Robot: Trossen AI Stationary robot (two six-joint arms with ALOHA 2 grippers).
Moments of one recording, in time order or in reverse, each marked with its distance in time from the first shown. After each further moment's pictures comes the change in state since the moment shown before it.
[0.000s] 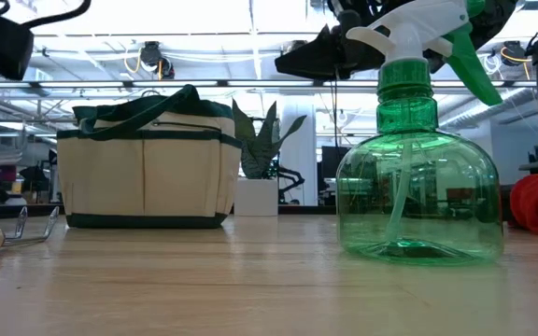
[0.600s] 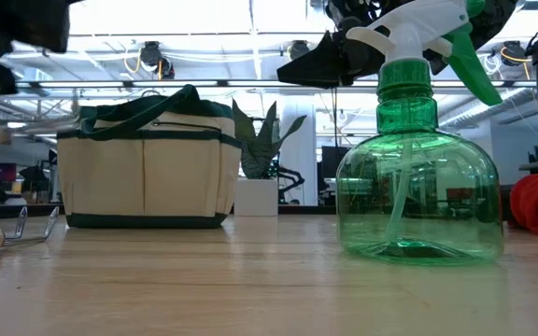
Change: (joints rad) left arm 0.101 -0.055 0.045 -0.030 -0.092 0.279; right arm 0.000 0.000 0.000 -0.059 0.000 0.027
